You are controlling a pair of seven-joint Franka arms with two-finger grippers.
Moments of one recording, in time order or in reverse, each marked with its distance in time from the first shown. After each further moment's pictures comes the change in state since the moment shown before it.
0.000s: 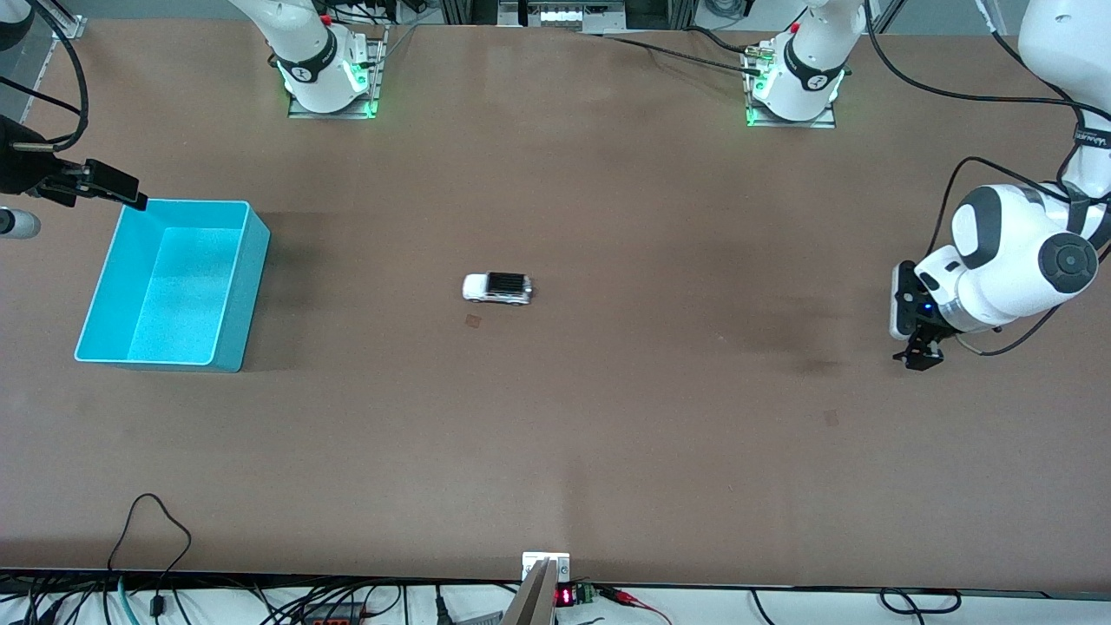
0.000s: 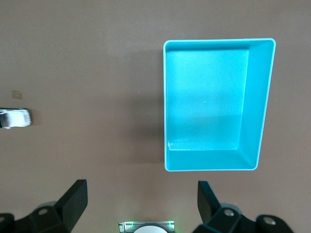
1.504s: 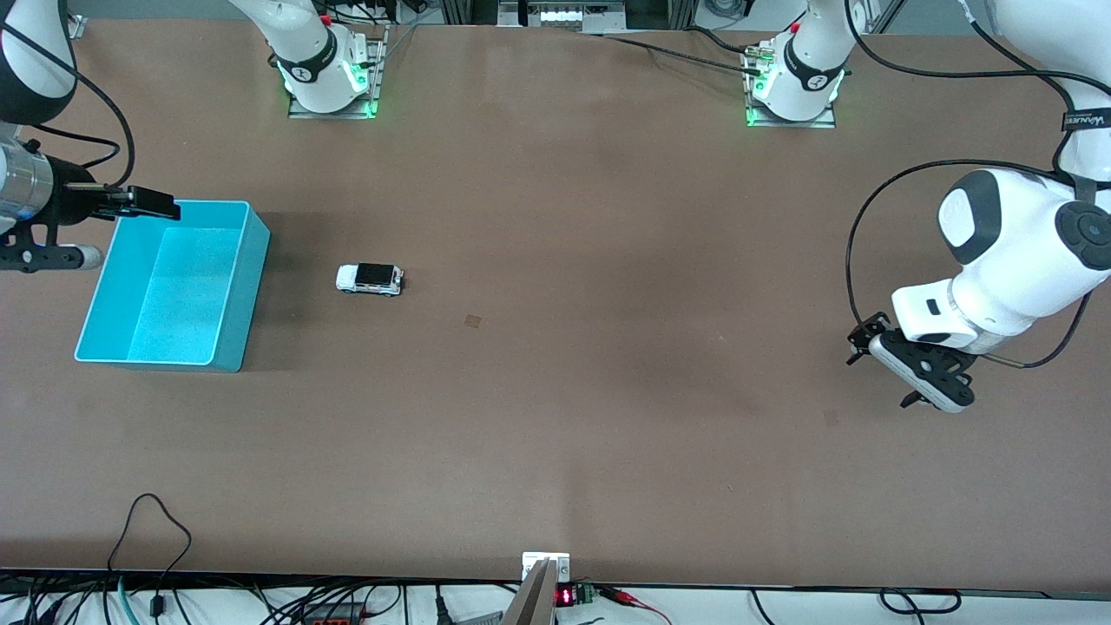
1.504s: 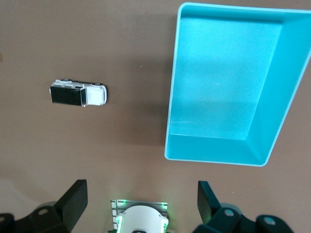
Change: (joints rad) left arm -0.165 -0.042 -0.001 0.241 -0.098 -0.007 -1.128; right arm 0.000 0.106 0.005 -0.013 0.003 -0.053 -0.126
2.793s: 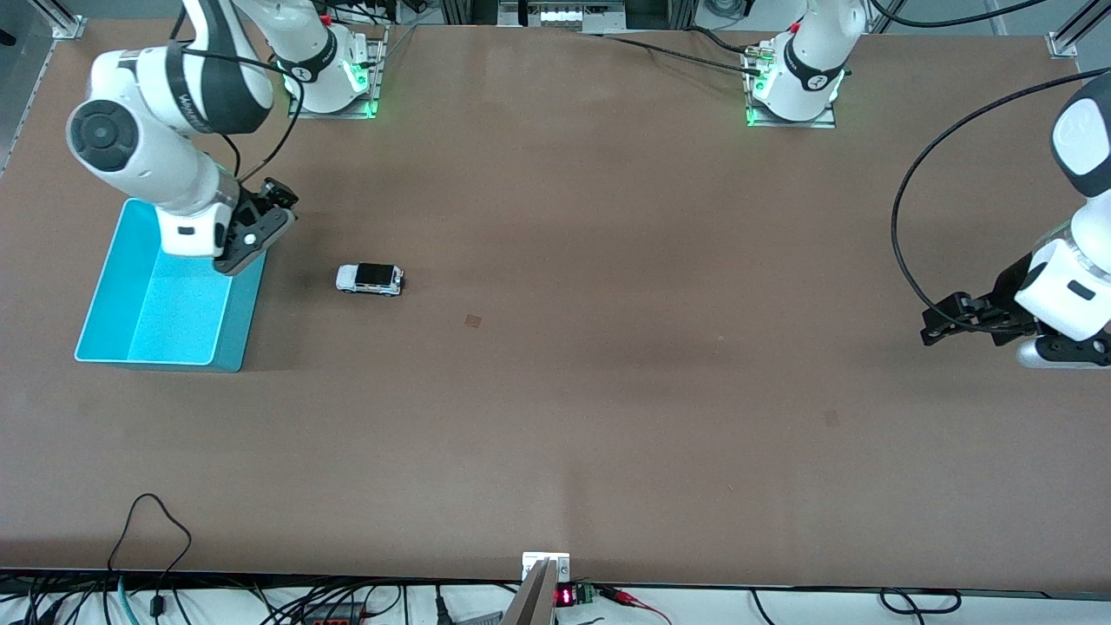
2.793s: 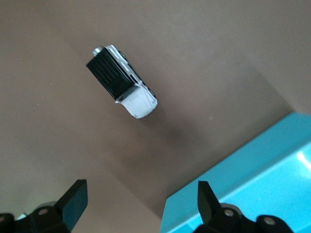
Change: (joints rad) left arm -0.185 -0.125 0.251 0.226 -0.028 -0.473 -0.695; right arm -0.126 -0.149 0.356 -0.568 -0.023 0.597 -0.544
